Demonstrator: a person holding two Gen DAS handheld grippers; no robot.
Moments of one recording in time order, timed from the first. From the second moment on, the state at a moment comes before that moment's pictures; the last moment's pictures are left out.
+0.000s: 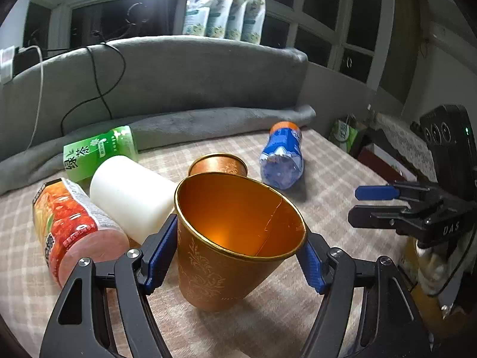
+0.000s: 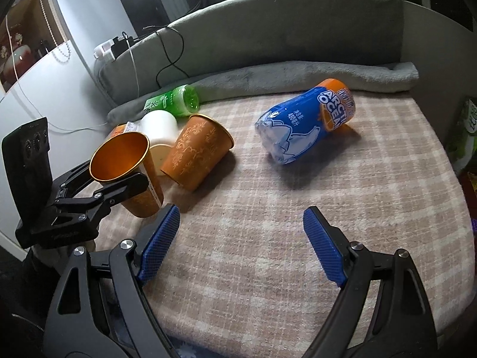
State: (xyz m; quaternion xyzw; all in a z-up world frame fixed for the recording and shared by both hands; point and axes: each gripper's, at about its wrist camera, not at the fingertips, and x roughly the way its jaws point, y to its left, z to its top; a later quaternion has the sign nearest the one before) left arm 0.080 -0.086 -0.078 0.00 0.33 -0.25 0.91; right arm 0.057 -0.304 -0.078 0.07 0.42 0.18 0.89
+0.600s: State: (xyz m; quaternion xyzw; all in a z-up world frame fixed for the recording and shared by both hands) left arm 0.084 -0.081 -0.091 -0.01 0.32 -0.24 0.92; right arm 0.053 -0.293 -0.076 0.05 0.41 0.18 0.89
